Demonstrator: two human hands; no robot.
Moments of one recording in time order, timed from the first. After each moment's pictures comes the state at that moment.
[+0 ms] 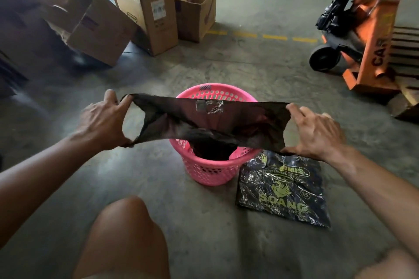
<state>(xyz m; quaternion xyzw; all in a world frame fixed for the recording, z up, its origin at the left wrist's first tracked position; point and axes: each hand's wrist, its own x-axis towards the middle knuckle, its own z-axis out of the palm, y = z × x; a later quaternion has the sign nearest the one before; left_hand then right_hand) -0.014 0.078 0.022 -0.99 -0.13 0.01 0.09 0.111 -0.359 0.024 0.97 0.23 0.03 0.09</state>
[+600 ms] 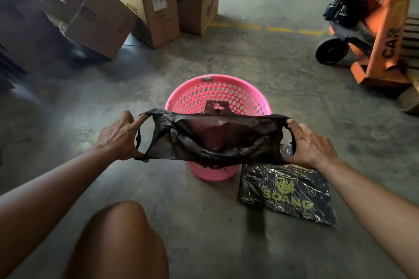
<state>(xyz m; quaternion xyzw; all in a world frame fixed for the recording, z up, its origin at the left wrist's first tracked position) -0.005 0.085 -0.078 -0.99 -0.13 0.10 0.02 0.123 -0.379 -0.072 0.99 0.15 -0.07 0.03</state>
